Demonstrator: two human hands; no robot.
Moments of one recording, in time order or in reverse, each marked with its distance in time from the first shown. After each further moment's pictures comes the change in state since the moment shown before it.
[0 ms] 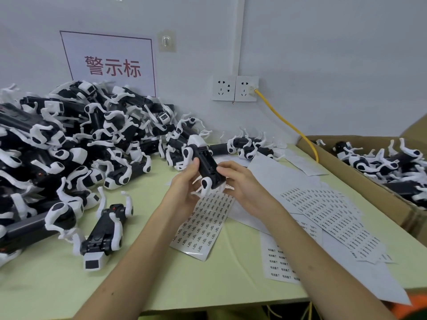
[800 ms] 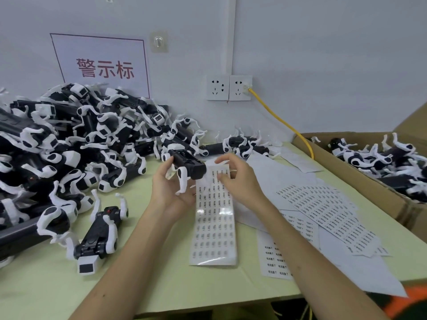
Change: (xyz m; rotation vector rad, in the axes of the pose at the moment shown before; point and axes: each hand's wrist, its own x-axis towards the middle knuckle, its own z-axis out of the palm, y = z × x) left_hand 0.004 0.007 -0.012 -0.461 0.016 -0.234; right_hand 0.003 0.008 -0.008 -0.631 0.251 -0.325
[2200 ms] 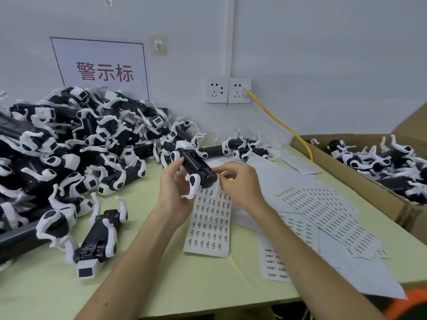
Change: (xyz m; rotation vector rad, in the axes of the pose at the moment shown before) left_hand -0.006 -0.008 0.014 0.215 -0.045 0.096; right_hand 0.004 0.007 0.005 -0.093 0.112 -0.117
